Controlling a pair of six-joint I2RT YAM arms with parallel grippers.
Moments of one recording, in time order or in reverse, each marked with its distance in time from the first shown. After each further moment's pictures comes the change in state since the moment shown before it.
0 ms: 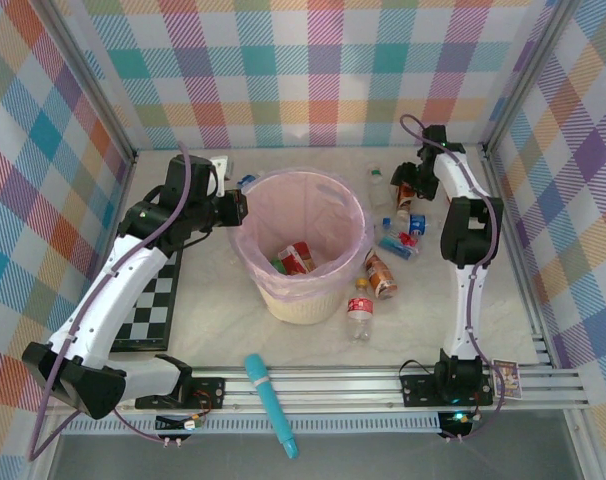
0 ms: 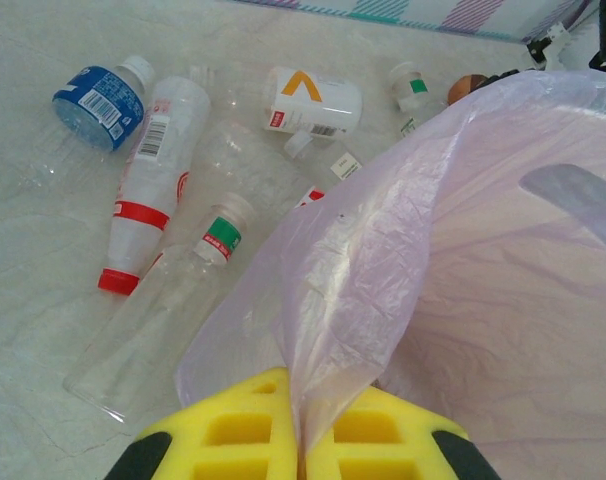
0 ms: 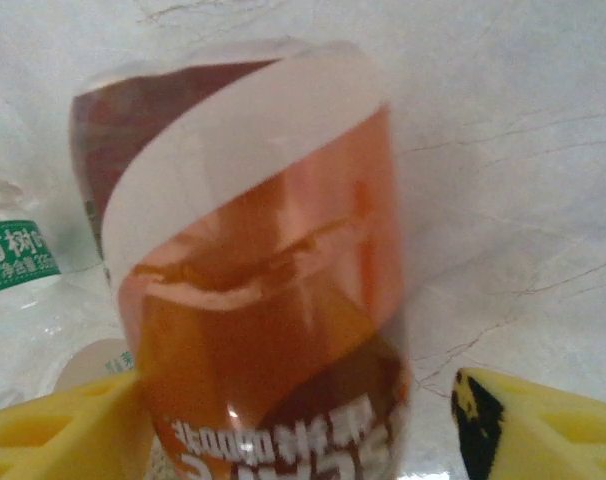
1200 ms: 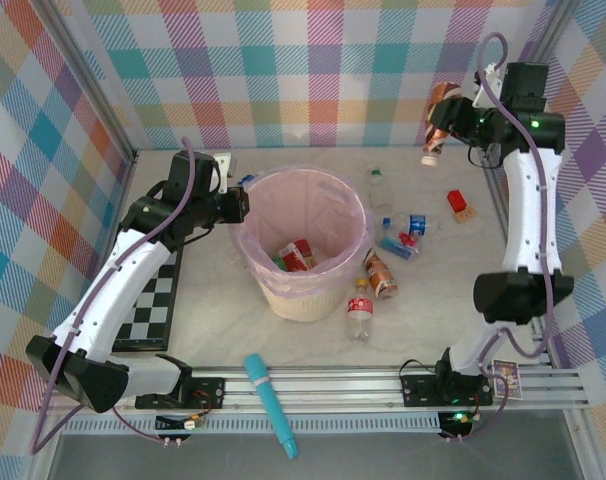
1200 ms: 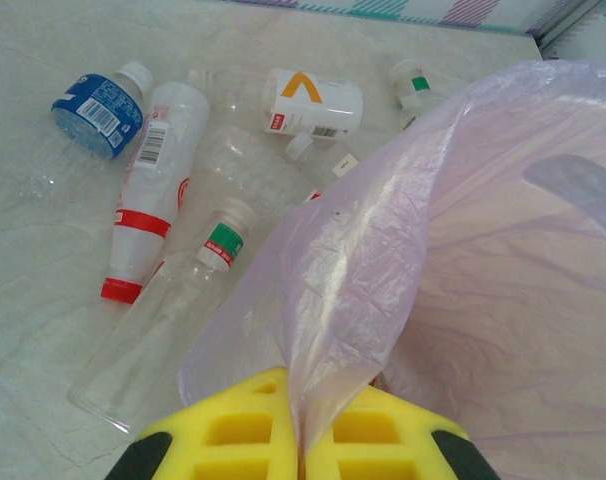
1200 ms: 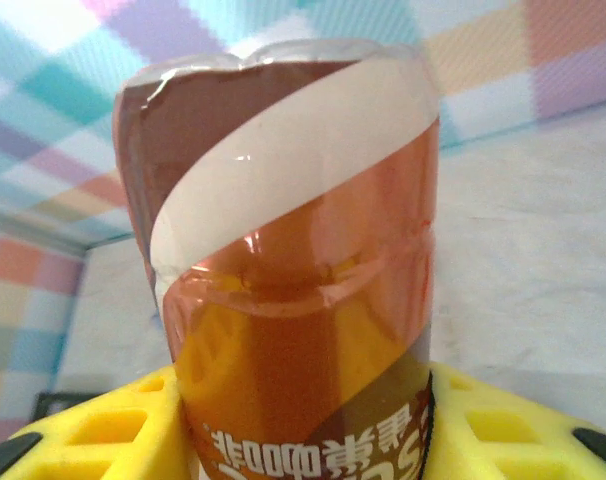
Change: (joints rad) left arm 0.000 0.034 0.031 -0.007 0.000 0.024; right arm -0.059 -0.695 0.052 -0.173 -0.335 -0.053
